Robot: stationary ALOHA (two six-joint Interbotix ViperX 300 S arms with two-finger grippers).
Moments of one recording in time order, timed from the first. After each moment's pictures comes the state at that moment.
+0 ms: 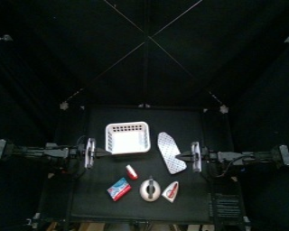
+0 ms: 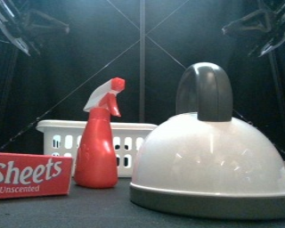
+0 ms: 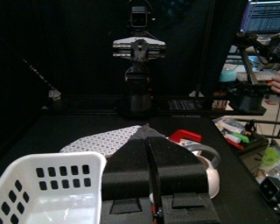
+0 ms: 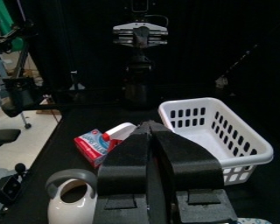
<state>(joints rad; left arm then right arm) 0.00 -0.96 1.19 0.00 -0.29 0.00 0.00 -0.97 1.18 0.00 -0.29 0.00</state>
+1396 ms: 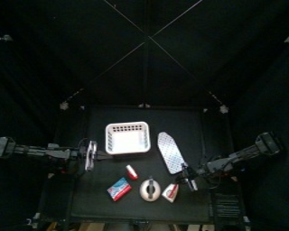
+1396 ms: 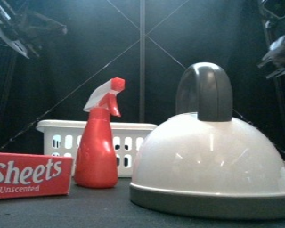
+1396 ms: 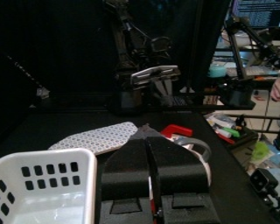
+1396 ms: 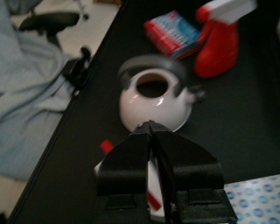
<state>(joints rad) -0.05 -0.93 1.23 0.00 -0.36 0.00 0.39 -0.61 1.18 0.01 -0.15 0.12</state>
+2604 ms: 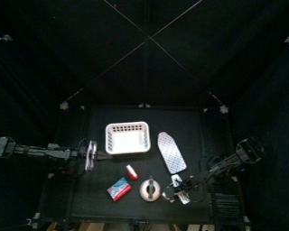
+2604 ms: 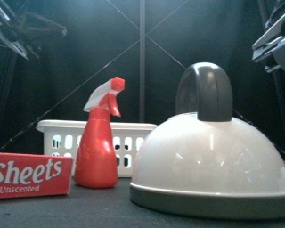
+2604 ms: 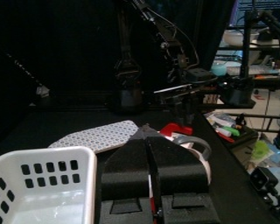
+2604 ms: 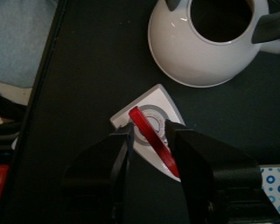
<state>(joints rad) -0.04 -0.93 1.23 0.00 -0.36 0.00 0.49 -0.22 0.75 -0.01 0.50 0.12</state>
